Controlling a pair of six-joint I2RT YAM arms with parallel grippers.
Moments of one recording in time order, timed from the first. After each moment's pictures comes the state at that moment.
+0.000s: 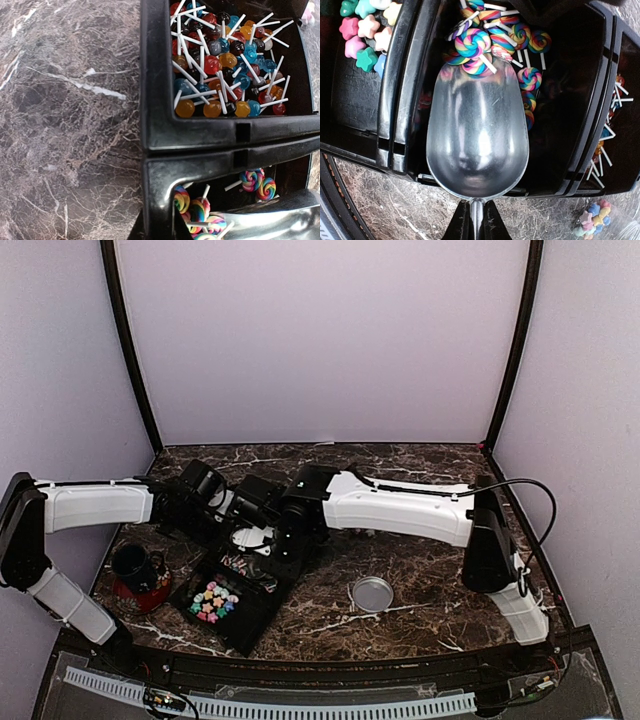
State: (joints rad) left arm -0.55 1.47 0.89 -0.52 0.05 -0.15; right arm 1.23 2.30 2.17 -1.11 0.11 -0.20
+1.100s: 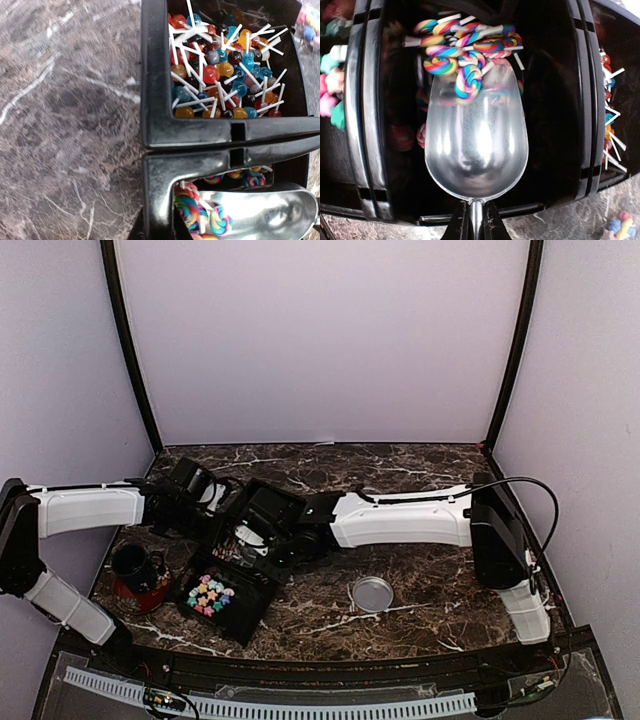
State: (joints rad) left arm -0.51 1.43 0.85 -0.46 0.00 -0.16; right arm 1.22 2.23 1.86 -0.64 0.17 -0.03
